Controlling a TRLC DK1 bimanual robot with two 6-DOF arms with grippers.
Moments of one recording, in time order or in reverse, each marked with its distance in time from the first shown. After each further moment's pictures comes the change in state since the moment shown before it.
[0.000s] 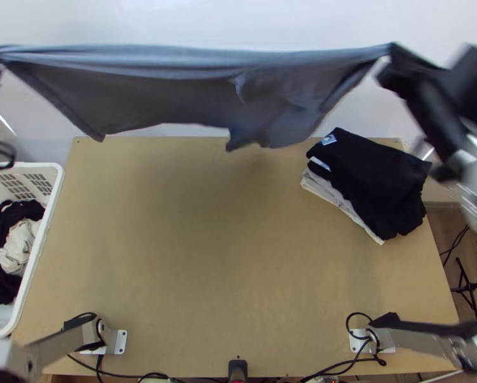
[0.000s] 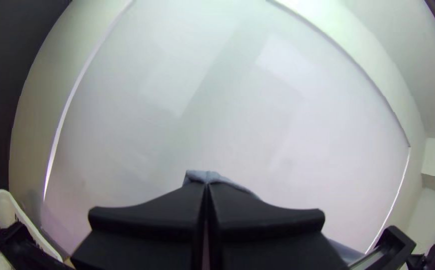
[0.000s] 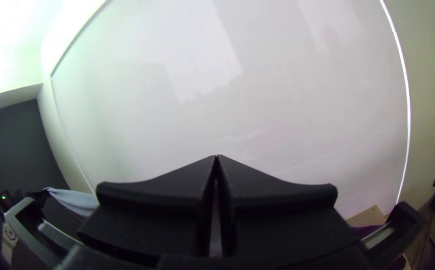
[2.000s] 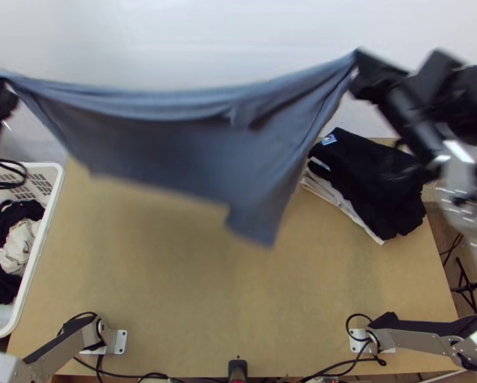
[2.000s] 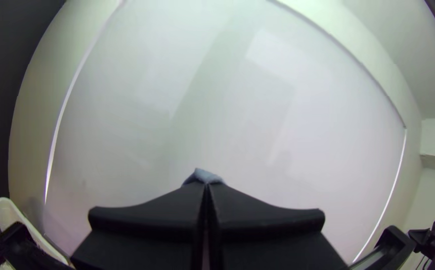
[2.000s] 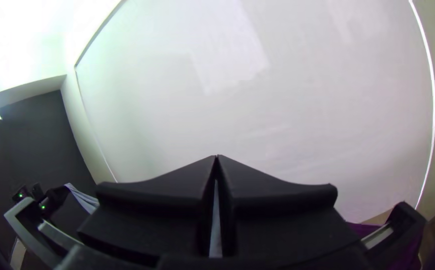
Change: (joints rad) left arm -0.008 -0.107 -0.211 0.118 0.032 0.066; right arm 0.067 0.013 -0.049 0.077 -0.090 0.000
